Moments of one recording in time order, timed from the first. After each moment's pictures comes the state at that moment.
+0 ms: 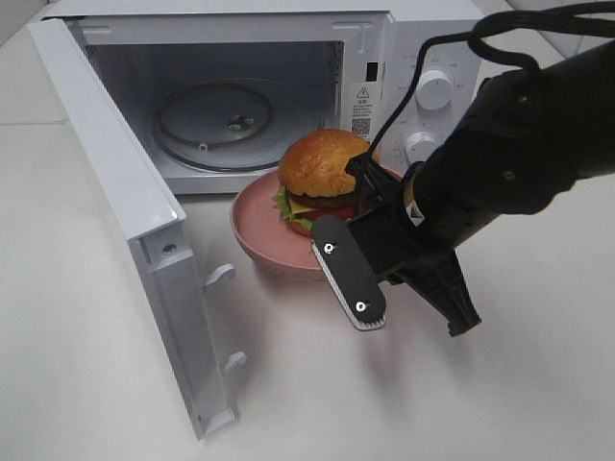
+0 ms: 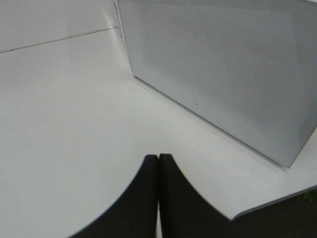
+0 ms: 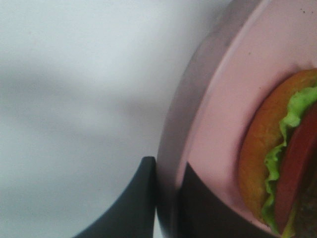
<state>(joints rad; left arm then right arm) -0.18 0.00 -0.50 -0.08 1.05 0.15 0.72 1.70 -0.87 -0.40 0.34 -1.11</state>
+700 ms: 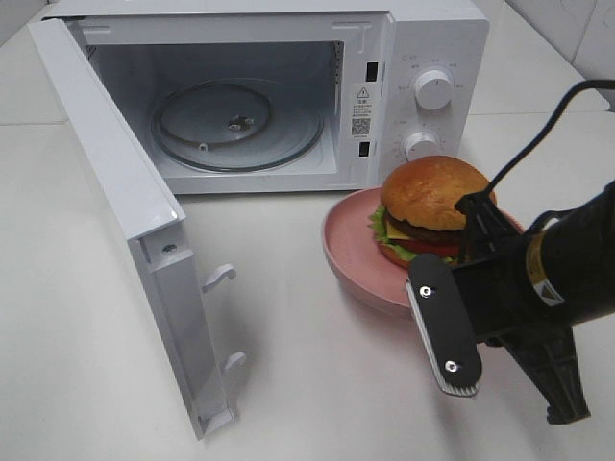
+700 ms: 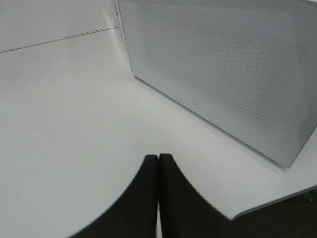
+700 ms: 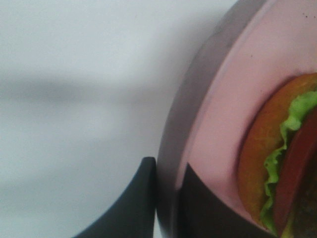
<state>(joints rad) -0.18 0.00 -0.50 -0.08 1.05 0.15 0.72 1.43 -0.56 -0.55 0.37 -0.71</state>
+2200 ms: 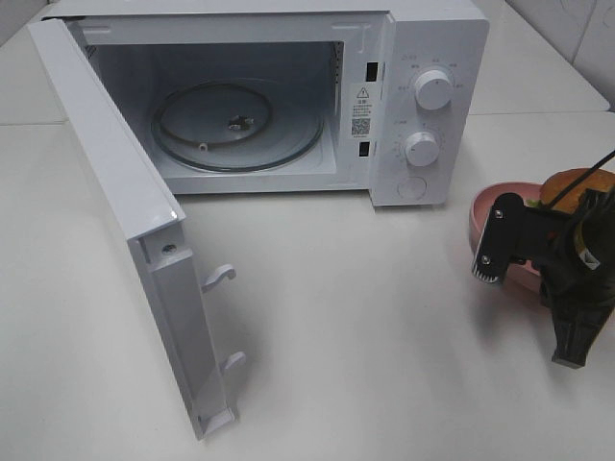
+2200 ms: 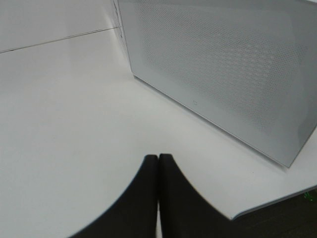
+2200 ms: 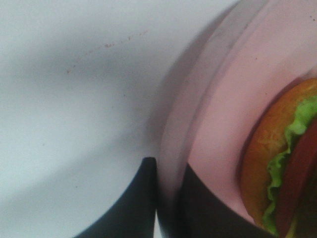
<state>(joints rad) -0.18 0.00 -0.50 -0.08 1.05 0.15 0.32 1.68 -0.62 -0.83 0.30 -0.15</state>
